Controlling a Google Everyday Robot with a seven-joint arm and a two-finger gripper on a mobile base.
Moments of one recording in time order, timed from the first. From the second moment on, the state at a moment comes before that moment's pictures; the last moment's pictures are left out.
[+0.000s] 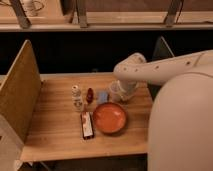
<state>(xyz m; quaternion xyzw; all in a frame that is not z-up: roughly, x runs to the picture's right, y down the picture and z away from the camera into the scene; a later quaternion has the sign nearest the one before) 0.100 0.061 0.772 -0.20 0.17 0.52 0.81</state>
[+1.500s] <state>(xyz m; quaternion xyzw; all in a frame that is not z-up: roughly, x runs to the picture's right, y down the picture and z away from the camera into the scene) -0.033 0.091 0.830 -0.23 0.13 0.33 0.91</state>
